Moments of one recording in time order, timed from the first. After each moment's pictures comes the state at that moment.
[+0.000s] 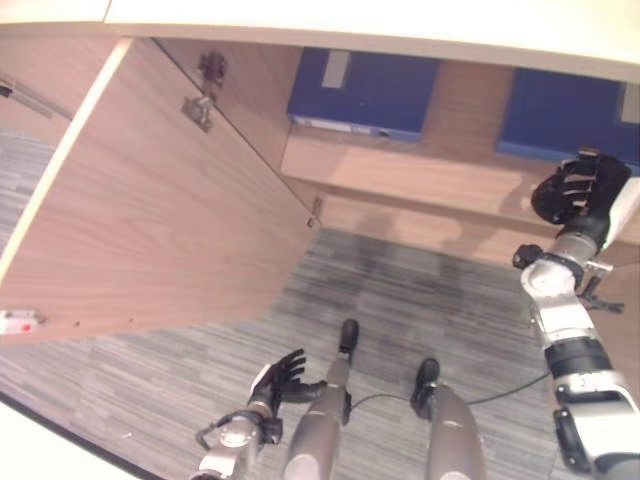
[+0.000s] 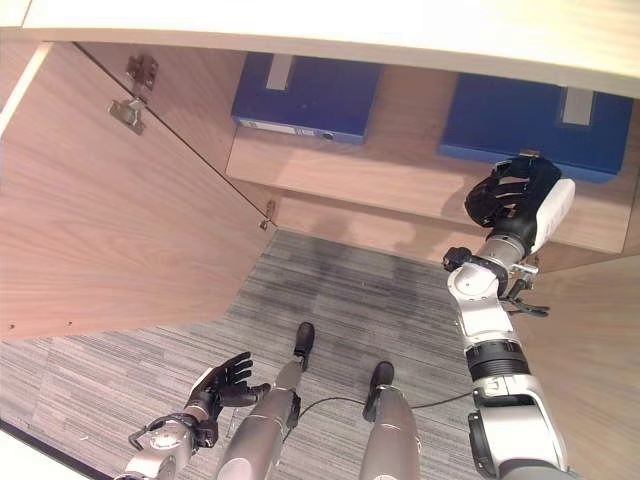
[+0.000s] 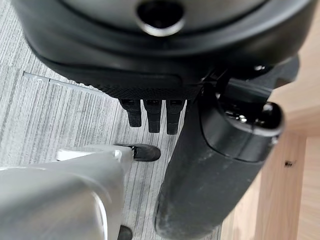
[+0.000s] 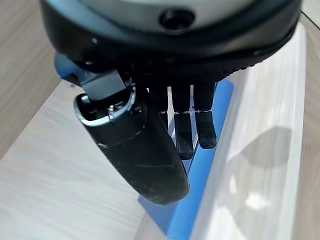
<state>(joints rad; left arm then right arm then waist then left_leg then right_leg) -0.05 0.30 -0.40 0.72 -0.46 -0.13 0.00 -0.61 -0.56 0.03 0.55 0.03 -0.09 -0.77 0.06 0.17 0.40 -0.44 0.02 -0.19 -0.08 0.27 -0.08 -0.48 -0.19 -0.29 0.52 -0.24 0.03</state>
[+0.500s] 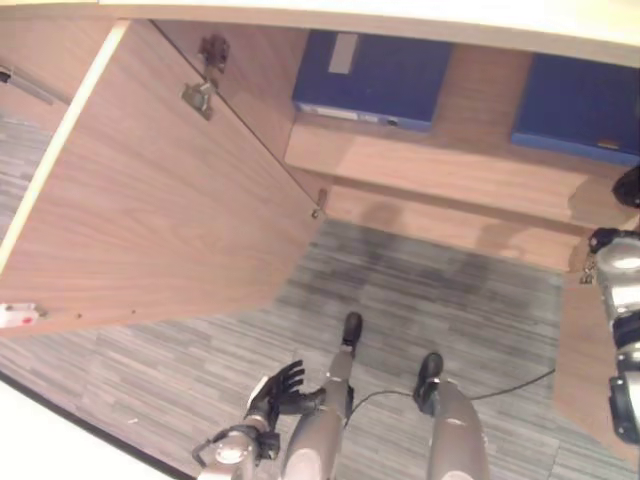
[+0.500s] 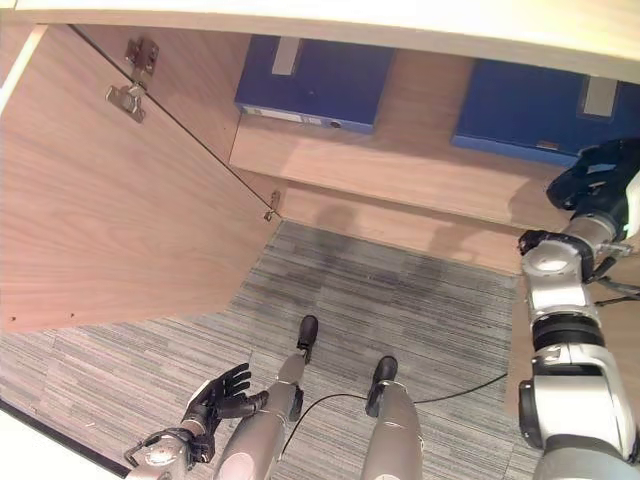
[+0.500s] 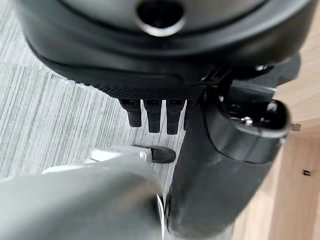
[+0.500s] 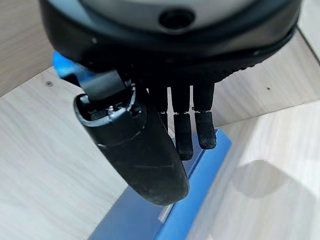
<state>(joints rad) 0.03 0.31 -0.40 0.70 -0.46 -0.16 -0.04 -0.85 -0.85 0.07 0.96 0.10 -0.07 -0.68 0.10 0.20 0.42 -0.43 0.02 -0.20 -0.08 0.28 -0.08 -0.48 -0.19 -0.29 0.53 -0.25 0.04</state>
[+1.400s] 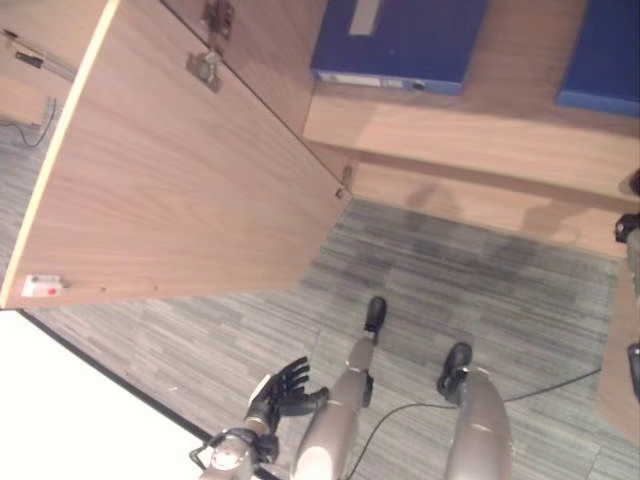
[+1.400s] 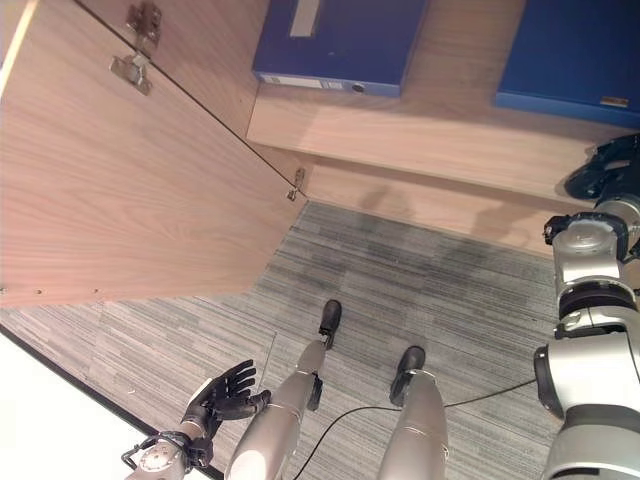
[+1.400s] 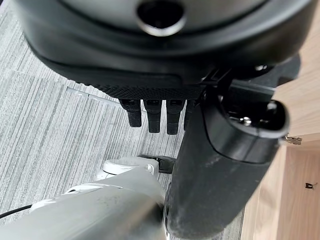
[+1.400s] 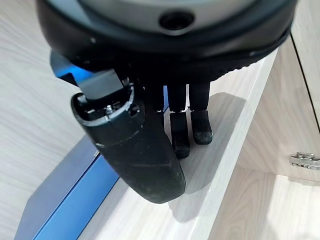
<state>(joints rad) 0.07 0.35 -0.43 0.63 -0.51 -0.20 -0.05 -1.04 -0.90 0.30 1.22 0.26 -0.09 -0.55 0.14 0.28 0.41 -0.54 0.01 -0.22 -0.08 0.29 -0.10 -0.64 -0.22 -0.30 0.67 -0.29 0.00</state>
